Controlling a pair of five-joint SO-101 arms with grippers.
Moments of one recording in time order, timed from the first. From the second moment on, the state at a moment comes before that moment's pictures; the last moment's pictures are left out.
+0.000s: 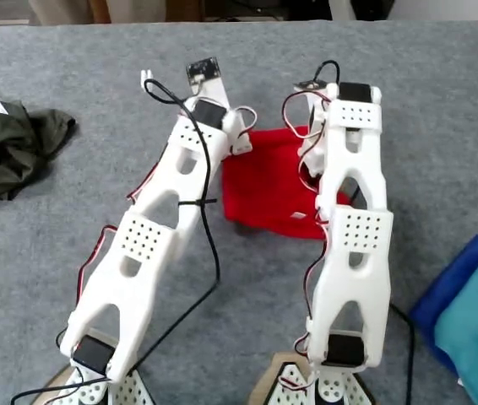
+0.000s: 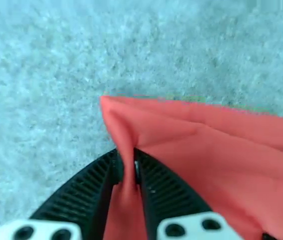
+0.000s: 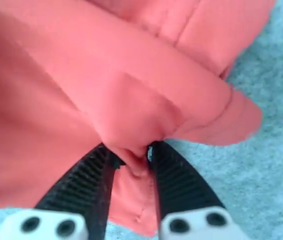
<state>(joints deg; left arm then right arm) 19.5 68.4 -79.6 83.4 28.4 1.4 59.2 -55.3 101.1 18.5</state>
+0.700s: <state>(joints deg) 34.4 68.2 -93.3 86.6 32.7 22.3 13.0 -17.3 101.1 19.7</state>
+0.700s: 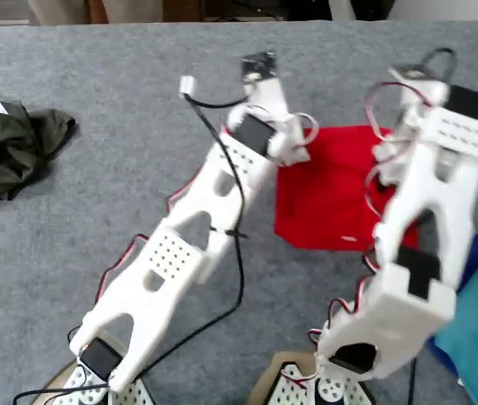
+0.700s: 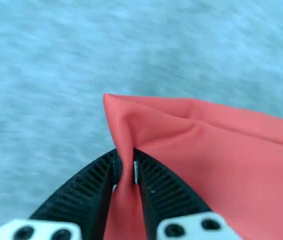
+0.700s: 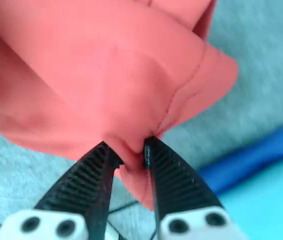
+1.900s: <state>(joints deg) 68.8 62.8 -82.0 53.1 33.2 85.4 -4.0 1.4 88.3 42.1</state>
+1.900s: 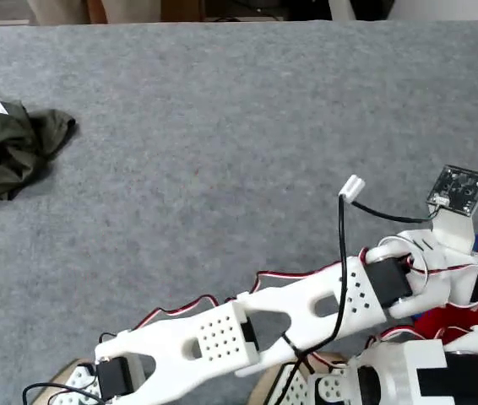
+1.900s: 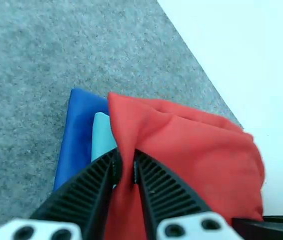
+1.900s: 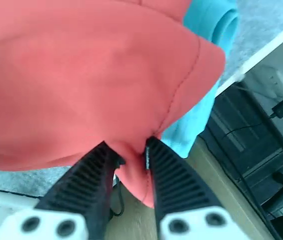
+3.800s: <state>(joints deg) -45.5 59.8 -92.9 99.2 -14.2 5.0 -18.9 10.1 100.1 28.4</state>
